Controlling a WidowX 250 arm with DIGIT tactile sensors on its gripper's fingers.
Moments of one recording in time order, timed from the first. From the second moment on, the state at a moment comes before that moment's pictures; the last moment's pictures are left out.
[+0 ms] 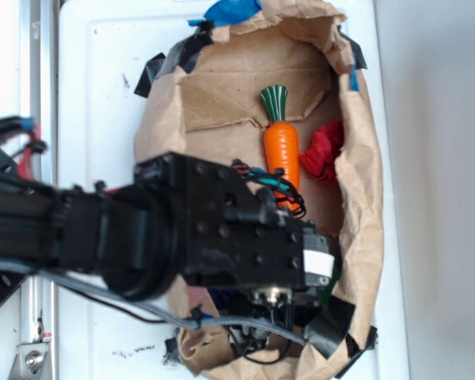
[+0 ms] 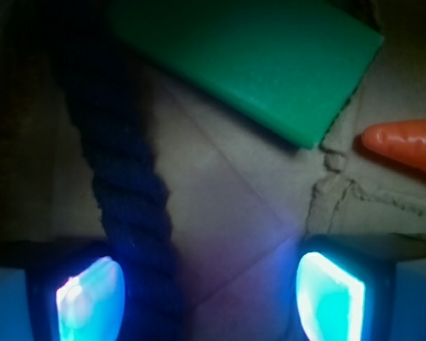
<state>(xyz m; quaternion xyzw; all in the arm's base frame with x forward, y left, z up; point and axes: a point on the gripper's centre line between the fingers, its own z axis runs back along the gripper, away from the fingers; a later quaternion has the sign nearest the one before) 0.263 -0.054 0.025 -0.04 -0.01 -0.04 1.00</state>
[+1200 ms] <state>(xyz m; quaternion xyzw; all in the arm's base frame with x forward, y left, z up) 0.276 -0.030 0.035 -0.05 0.00 0.01 1.00</state>
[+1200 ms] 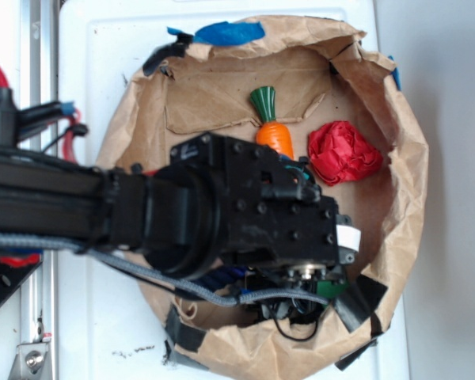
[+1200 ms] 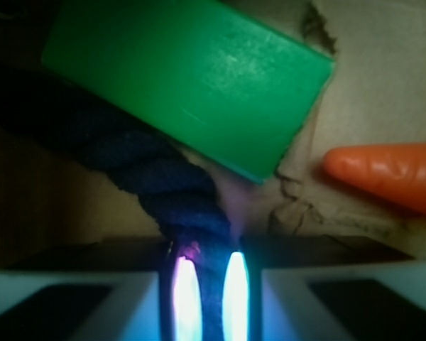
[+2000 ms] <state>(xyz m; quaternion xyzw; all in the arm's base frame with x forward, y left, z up) 0.272 0.000 0.075 0.00 -0.08 0.03 1.00</state>
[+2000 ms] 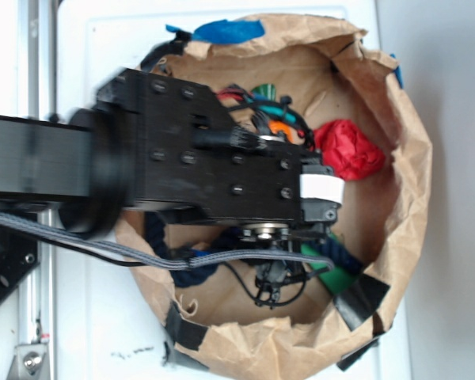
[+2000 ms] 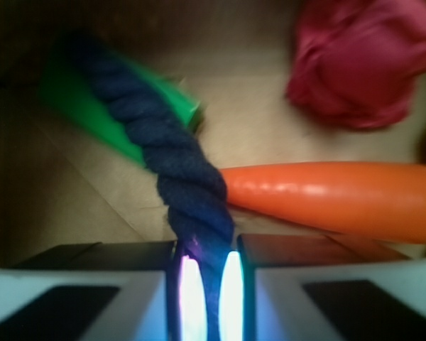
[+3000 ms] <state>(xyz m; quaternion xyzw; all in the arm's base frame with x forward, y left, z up) 0.255 0.048 0.128 0.00 -0.11 0.11 0.99</state>
